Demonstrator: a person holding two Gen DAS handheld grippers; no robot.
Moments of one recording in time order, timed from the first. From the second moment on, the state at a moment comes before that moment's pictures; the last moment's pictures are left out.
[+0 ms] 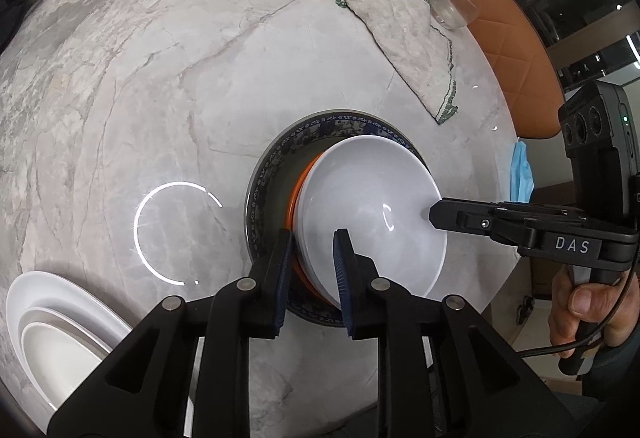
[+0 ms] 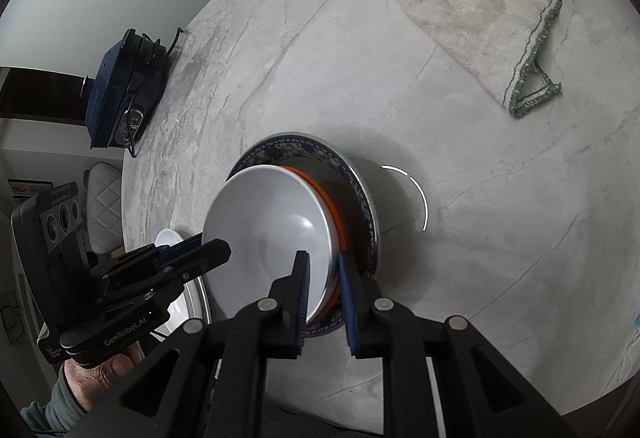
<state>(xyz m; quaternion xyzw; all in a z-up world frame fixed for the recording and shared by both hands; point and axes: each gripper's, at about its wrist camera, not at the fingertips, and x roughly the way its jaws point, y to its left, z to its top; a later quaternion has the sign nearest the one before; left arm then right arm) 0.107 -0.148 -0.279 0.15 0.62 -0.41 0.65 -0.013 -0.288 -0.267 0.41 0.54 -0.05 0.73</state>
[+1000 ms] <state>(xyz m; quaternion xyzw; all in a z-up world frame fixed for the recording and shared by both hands) 0.139 -0.066 -0.247 0.07 0.60 -0.35 0.71 -0.047 -0.340 -0.214 0.38 0.45 -0.06 0.80</state>
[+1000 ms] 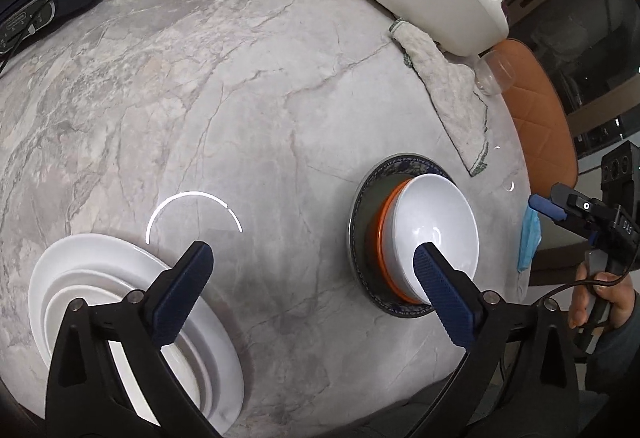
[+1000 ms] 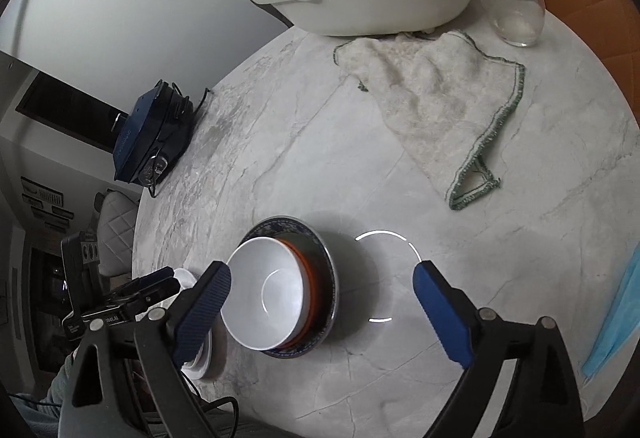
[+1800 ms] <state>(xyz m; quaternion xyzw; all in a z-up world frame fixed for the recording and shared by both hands) 0.143 -0.087 -0.306 0.10 0.65 -0.34 0.67 -0.044 -0.337 -0.304 0.45 0.51 0.00 0.73</state>
